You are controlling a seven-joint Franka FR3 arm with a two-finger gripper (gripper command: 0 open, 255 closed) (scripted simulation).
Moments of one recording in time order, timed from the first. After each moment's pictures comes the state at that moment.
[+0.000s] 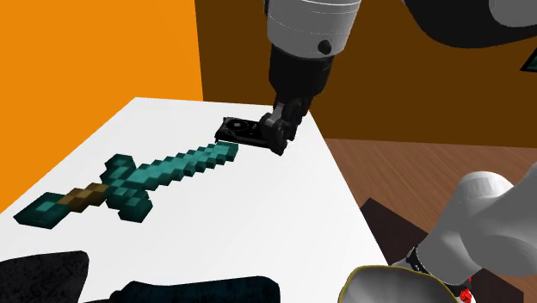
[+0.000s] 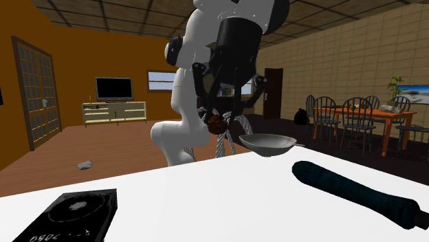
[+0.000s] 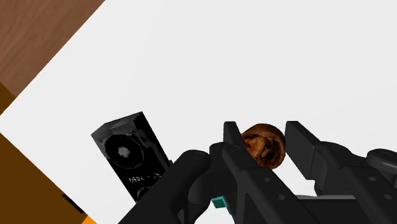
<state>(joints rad) 0.22 -0.37 0.54 -1.93 -0.07 1.63 0.47</state>
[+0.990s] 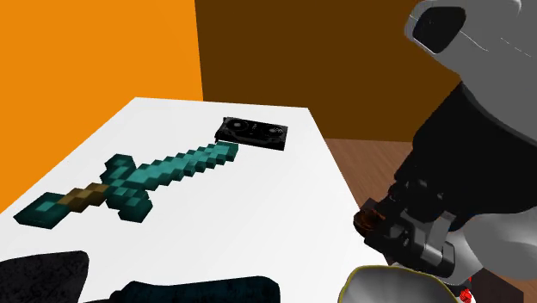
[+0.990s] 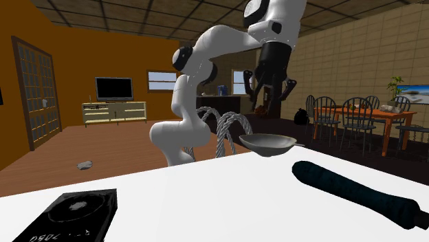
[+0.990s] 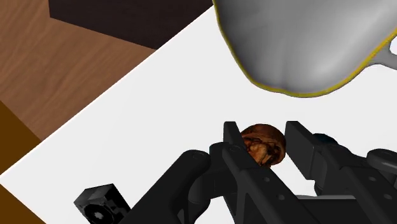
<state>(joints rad) 0.37 -0.62 0.67 -2.01 0.12 1.47 0.68</state>
